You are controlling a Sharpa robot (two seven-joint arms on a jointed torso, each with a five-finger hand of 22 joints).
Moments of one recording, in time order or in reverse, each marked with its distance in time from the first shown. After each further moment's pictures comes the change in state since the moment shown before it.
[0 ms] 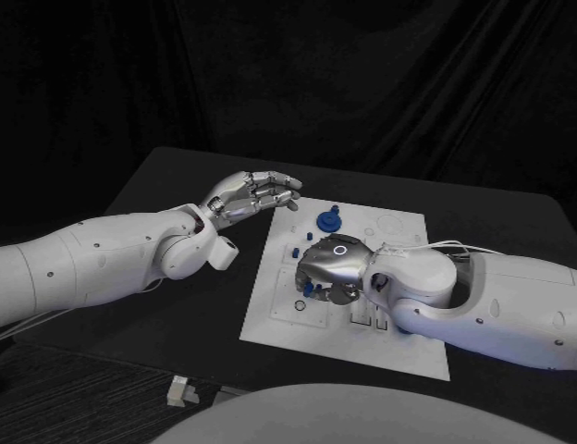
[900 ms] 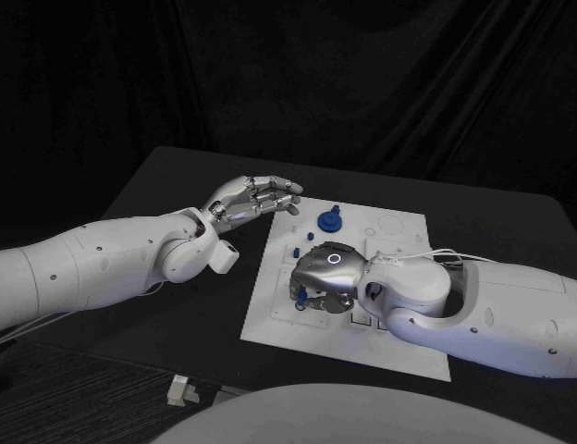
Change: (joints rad) left arm -0.014 0.003 0.000 -0.006 0.000 0.005 -0.003; left_hand 0.000 0.000 0.006 0.000 0.000 0.000 0.000 0.000 -0.001 0.000 0.000 0.000 -0.002 0.000 0.000 -0.004 0.000 0.000 0.000 0.000 0.000 -0.001; right arm -0.026 0.017 0.000 0.007 -0.008 -0.010 -0.001; right_hand -0.003 -0.003 0.003 -0.003 -0.004 0.003 -0.003 -0.004 0.001 0.009 -0.002 -0.002 0.002 0.000 0.000 -0.004 0.000 0.000 0.000 0.000 0.005 0.000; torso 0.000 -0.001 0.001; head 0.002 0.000
